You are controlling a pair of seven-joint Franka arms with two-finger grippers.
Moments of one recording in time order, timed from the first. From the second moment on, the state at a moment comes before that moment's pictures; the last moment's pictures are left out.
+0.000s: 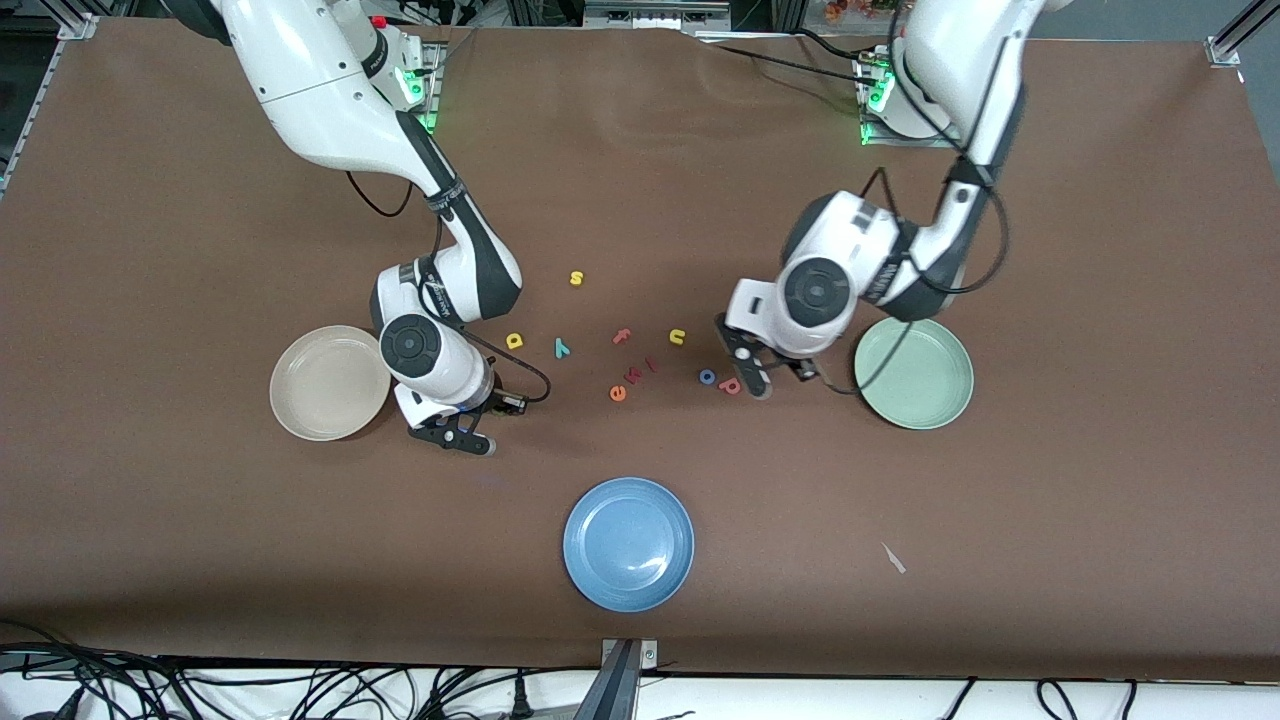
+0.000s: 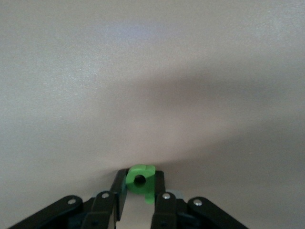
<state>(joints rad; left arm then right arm) -0.42 0.52 -0.02 -1.69 0.01 2.00 0.63 0.46 0.76 -0.04 -1.62 0.13 2.36 0.59</state>
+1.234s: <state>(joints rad) -0.05 0.57 -0.03 -1.85 0.01 2.10 0.92 0.45 0.58 -0.19 -1.82 0.11 2.37 0.08</state>
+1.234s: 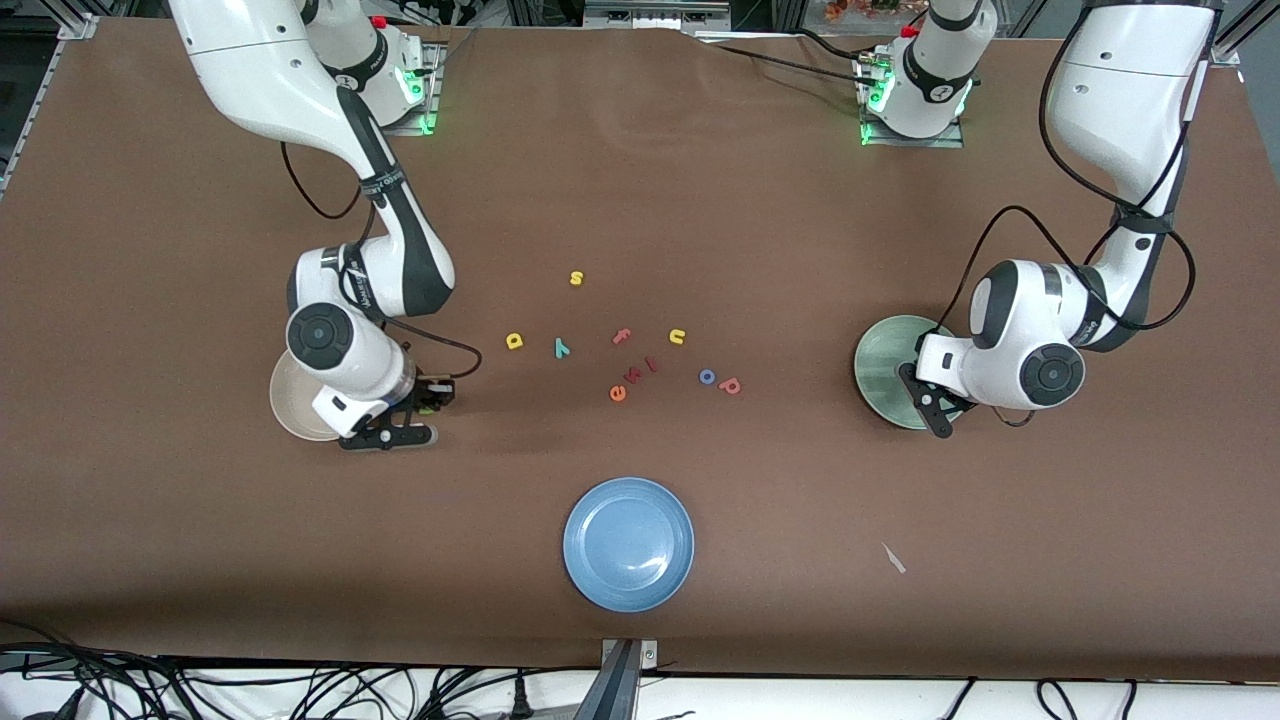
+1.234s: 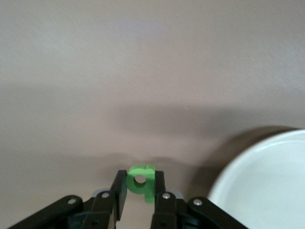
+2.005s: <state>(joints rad) -0.07 0.46 -0.17 -1.75 -0.03 1.98 0.68 0.41 0.45 -0.35 -2.02 0.11 2.40 -0.23</state>
